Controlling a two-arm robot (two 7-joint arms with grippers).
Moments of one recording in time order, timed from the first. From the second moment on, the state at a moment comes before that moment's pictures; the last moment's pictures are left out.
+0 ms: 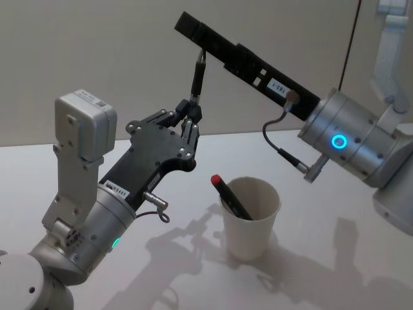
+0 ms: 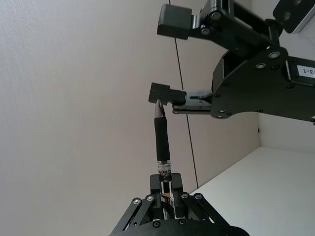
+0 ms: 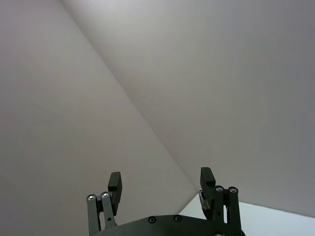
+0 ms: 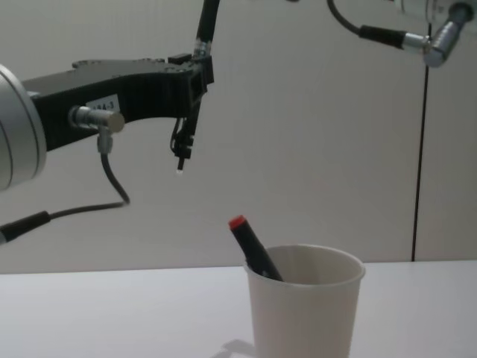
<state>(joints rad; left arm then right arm) 0.01 0.45 0.31 -2.03 -0.33 0.04 -0.10 0.35 0.21 -0.39 -1.85 1.16 0.42 0.24</state>
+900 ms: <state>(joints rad) 0.01 0.44 0.31 -2.03 -0.33 0.04 -0.10 0.37 0.25 -0.45 -1.85 0.73 0.18 0.41</state>
